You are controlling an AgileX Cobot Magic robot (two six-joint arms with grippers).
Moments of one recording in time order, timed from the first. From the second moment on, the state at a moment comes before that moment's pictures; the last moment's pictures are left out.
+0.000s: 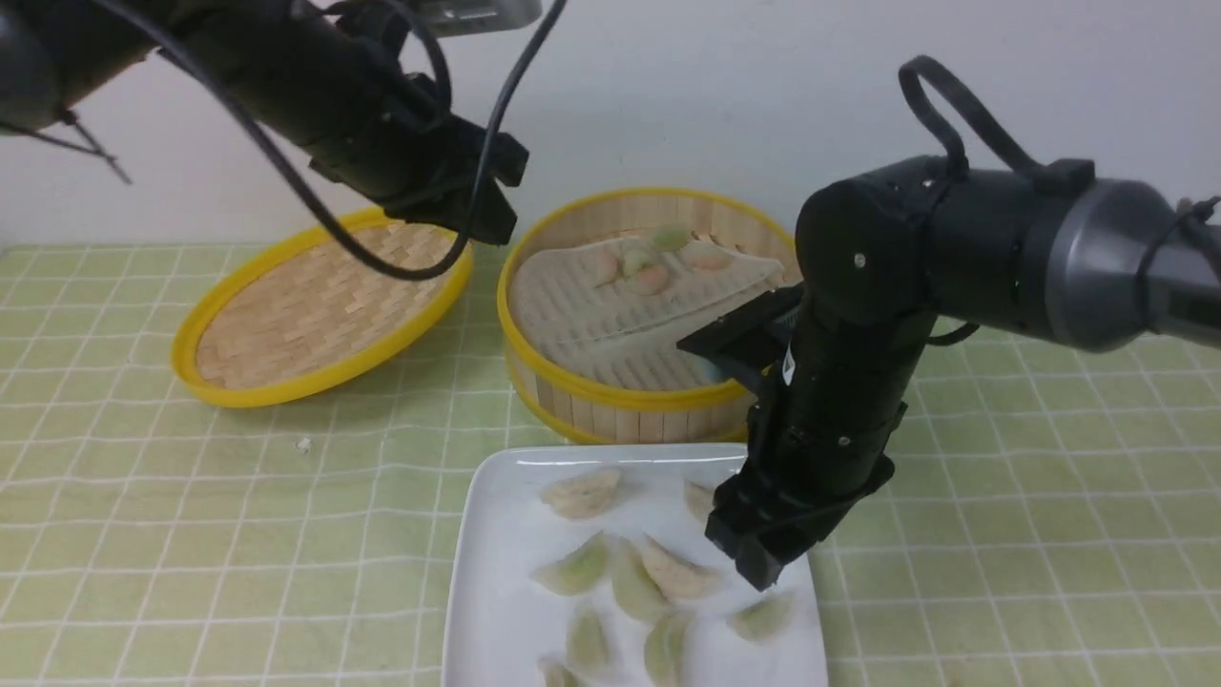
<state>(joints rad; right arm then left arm) 0.60 1.86 -1.41 0.12 1.22 -0.13 -0.20 1.91 -1.80 -0.53 1.06 0.35</state>
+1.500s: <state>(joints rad) 0.60 1.78 -1.41 0.18 1.23 -0.05 -0.35 2.39 -2.03 -0.39 0.54 0.68</state>
